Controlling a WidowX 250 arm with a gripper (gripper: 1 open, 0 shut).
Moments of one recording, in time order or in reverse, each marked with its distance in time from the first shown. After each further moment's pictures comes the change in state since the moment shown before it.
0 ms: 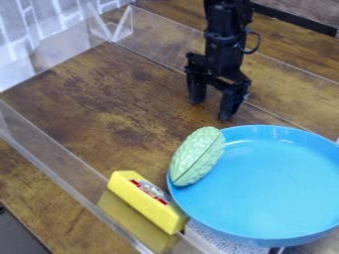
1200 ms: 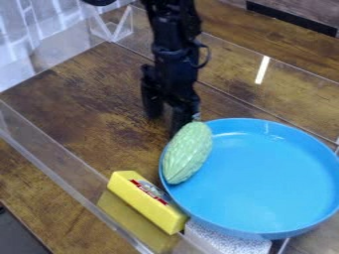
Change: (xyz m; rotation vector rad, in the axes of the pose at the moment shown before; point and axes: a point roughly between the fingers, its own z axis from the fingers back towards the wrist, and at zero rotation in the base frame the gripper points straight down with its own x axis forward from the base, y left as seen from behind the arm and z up) arm -0.067 0.006 0.005 -0.002 -0.011 -0.141
